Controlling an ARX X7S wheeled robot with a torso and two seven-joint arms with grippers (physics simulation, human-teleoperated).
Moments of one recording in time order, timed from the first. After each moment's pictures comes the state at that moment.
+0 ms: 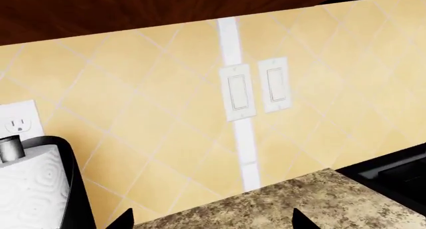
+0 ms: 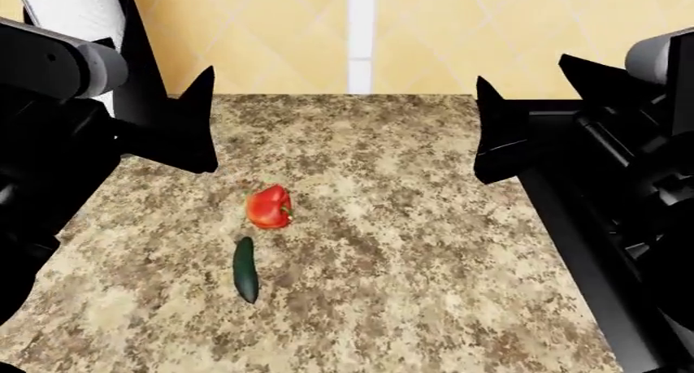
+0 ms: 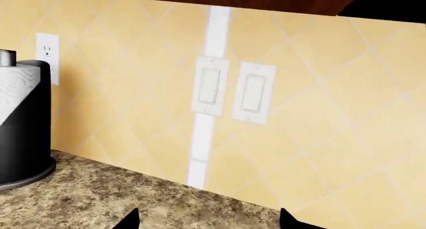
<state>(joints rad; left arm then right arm) -0.96 -0.46 -0.25 0.77 -1.06 -1.52 -0.30 0.91 0.37 0.23 -0.80 0.70 1.54 0.02</state>
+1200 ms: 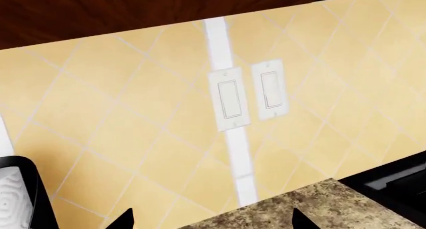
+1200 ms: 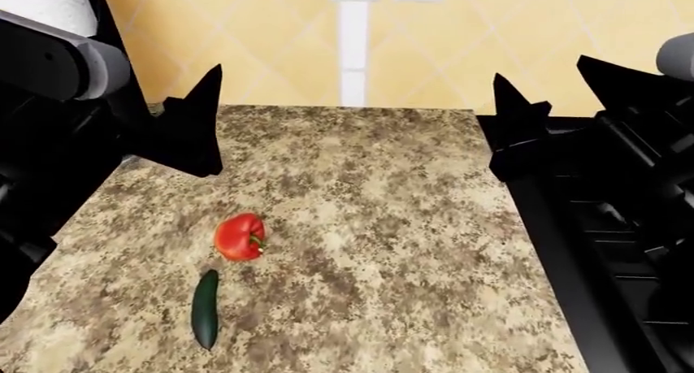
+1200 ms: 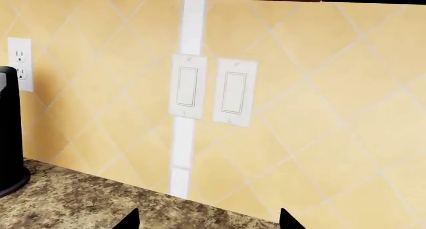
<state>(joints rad) -0.98 -0.52 -0.21 0.74 -1.23 -1.46 -0.41 0.90 0.44 0.30 -0.75 0.96 1.51 0.20</state>
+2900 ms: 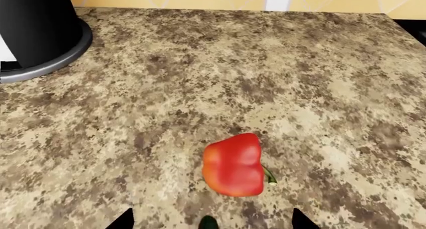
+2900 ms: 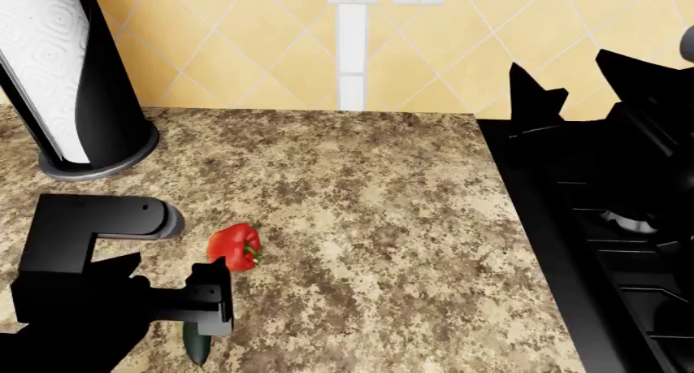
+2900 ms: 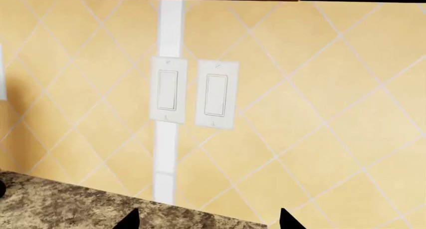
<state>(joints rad) -0.59 -0.84 0.11 0.71 -2.17 -1.00 -1.43 0.93 0.49 0.30 -0.69 1.15 1.48 0.40</state>
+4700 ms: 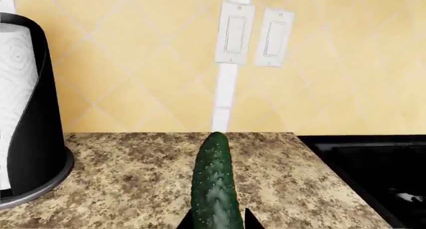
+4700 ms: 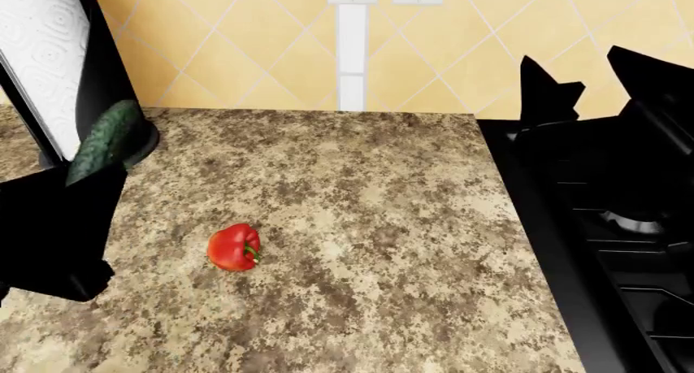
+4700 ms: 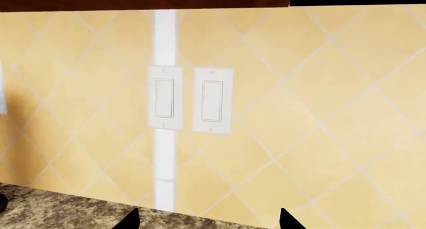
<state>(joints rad) -0.57 -1.16 -0.34 0.84 -2.32 -0.80 -1.02 0.90 0.56 0.28 -0.65 1.27 1.36 0.49</state>
